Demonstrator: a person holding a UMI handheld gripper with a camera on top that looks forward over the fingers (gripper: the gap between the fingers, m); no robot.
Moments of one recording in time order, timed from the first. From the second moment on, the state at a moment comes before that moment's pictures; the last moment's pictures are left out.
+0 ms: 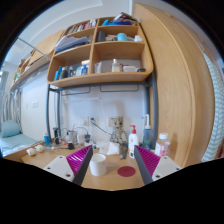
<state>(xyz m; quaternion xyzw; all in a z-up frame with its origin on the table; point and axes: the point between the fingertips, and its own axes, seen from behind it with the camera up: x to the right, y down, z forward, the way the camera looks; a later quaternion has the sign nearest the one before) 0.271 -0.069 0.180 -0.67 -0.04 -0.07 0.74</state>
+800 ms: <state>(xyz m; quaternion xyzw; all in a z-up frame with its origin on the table) 0.554 0.055 0.121 -0.69 0.02 -0.18 0.70</state>
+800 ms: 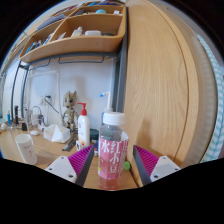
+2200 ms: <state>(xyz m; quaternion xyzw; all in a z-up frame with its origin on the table) 0.355 0.102 0.151 -0.37 -0.54 -0.69 0.31</state>
